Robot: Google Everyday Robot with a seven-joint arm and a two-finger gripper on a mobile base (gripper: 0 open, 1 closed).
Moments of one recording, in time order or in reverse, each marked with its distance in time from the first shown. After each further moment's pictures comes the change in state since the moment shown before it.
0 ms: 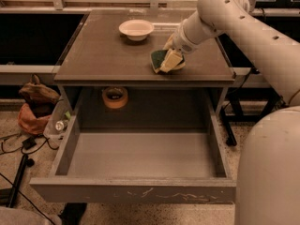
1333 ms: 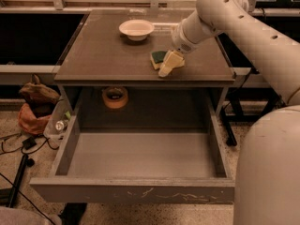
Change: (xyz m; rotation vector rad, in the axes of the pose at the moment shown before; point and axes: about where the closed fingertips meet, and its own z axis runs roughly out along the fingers) arm -0.001 -0.001 -0.002 0.000 0.000 0.000
